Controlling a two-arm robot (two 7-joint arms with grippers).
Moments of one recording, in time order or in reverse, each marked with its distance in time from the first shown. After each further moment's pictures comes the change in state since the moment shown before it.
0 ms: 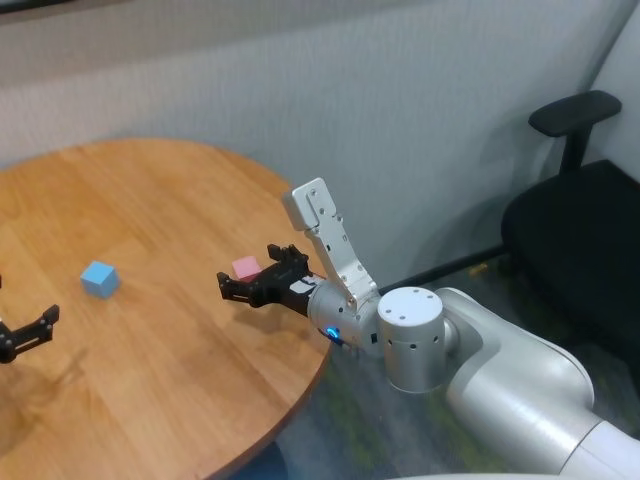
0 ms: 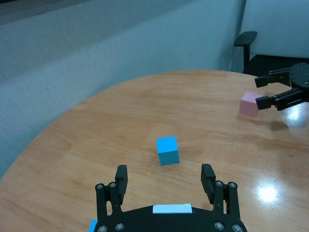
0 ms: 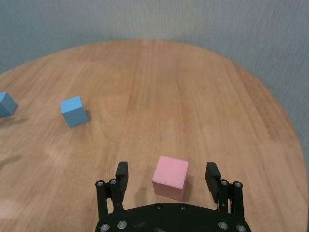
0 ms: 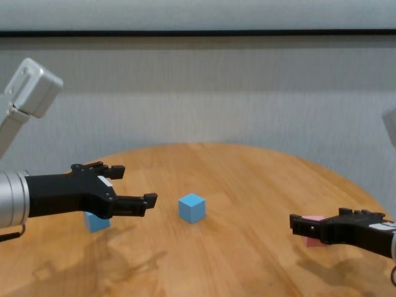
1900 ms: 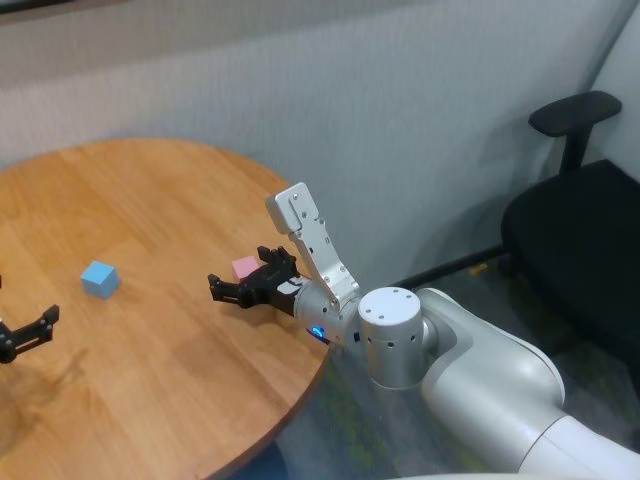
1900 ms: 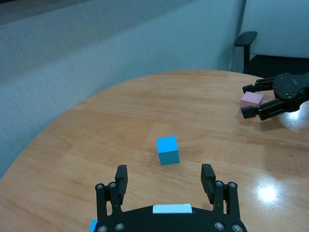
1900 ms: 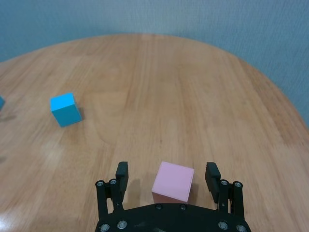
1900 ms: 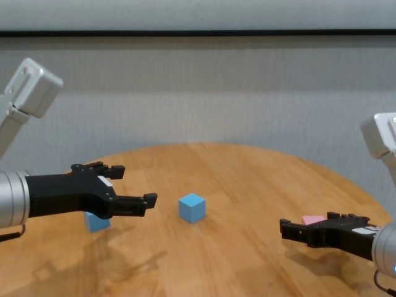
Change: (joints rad) left arm 0.000 0.000 0.000 0.000 0.000 0.000 0.000; right arm 0.061 -0.087 0.029 0.149 -0.092 -0.029 0.054
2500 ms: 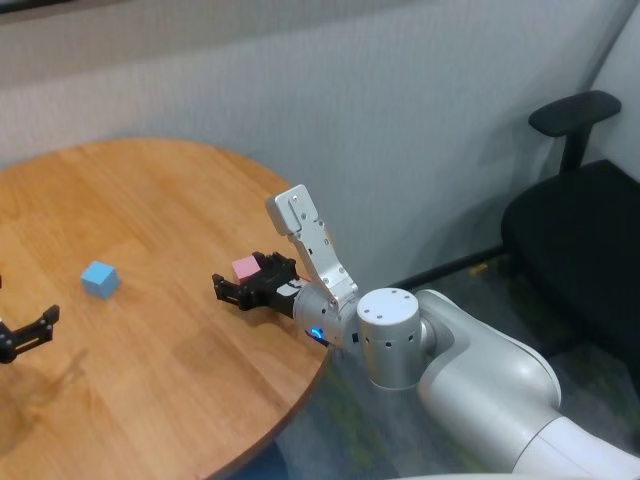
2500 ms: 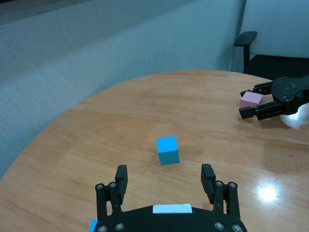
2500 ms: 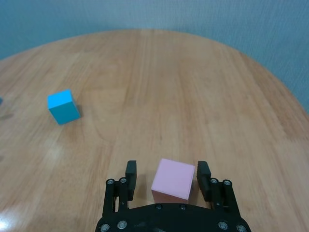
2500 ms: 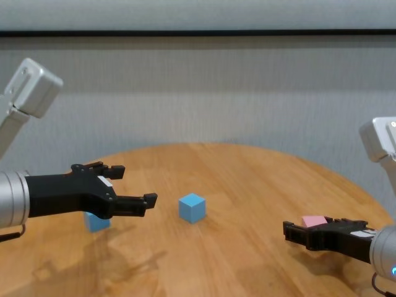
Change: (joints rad) left arm 0.000 0.000 0.000 0.000 0.000 0.000 0.000; right arm 0.000 -0.018 0.022 0.016 -0.014 0.002 0.012
